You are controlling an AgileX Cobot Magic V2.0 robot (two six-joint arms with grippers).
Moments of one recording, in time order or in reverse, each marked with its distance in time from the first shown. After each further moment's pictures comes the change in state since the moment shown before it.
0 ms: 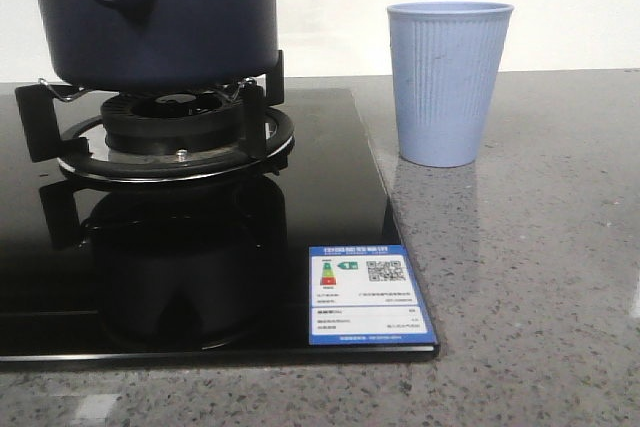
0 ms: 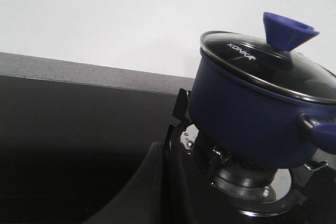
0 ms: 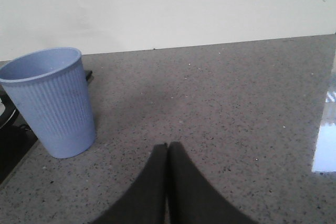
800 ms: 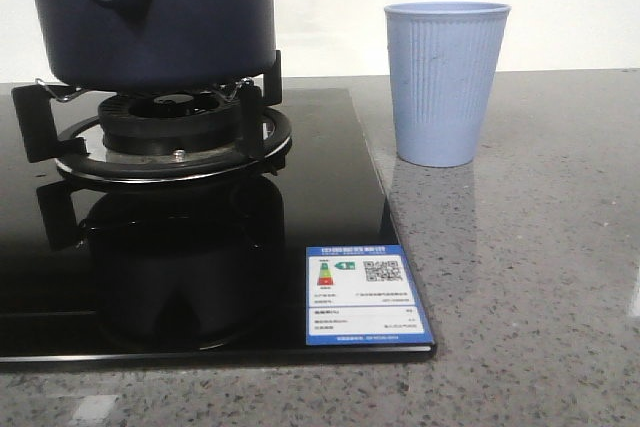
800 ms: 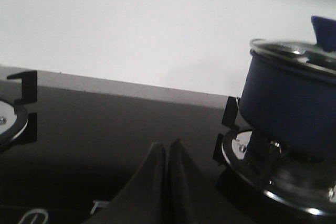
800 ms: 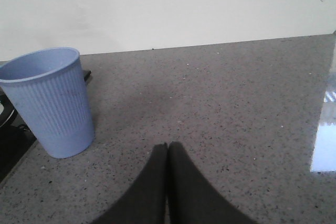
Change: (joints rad) left arm 0.000 -0.265 0.230 1.011 -0.177 -0.955; right arm 0.000 0.000 0.000 0.000 0.002 0.000
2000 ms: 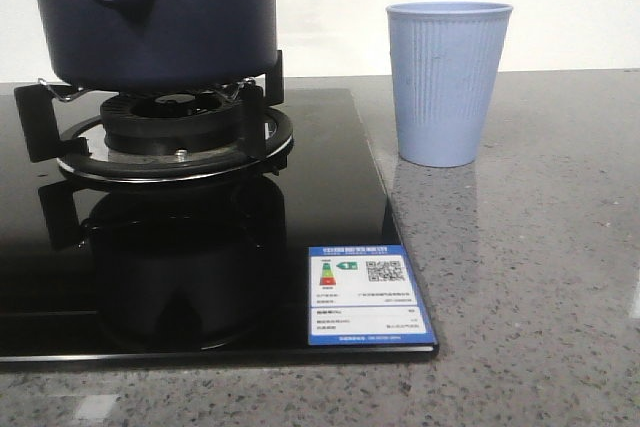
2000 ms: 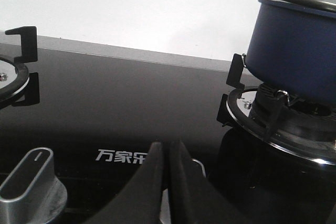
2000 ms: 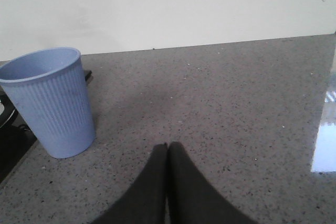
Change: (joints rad) left arm 0.000 -0.123 0.070 0.018 0.122 -0.005; right arm 0.000 0.000 0.000 0.000 0.000 0.000
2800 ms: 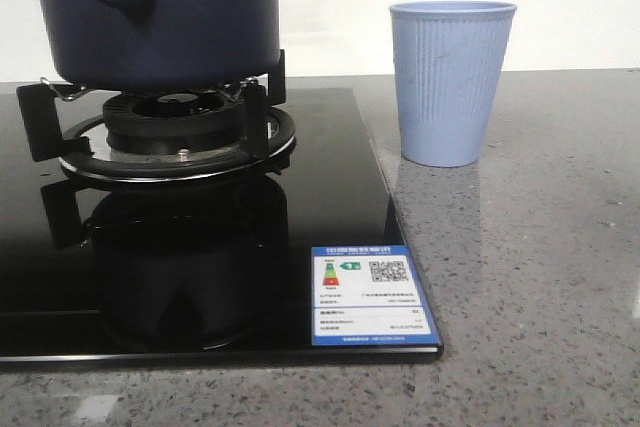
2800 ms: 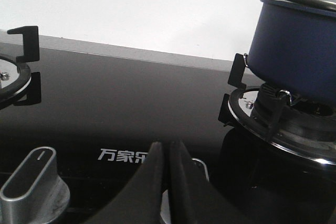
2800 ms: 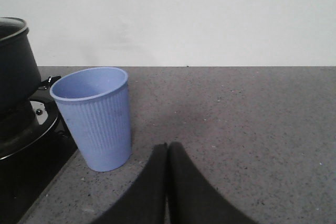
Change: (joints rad) left arm 0.000 0.000 0.000 0.000 0.000 0.000; right arm 0.000 0.000 -0.078 -0.504 -0.095 0.462
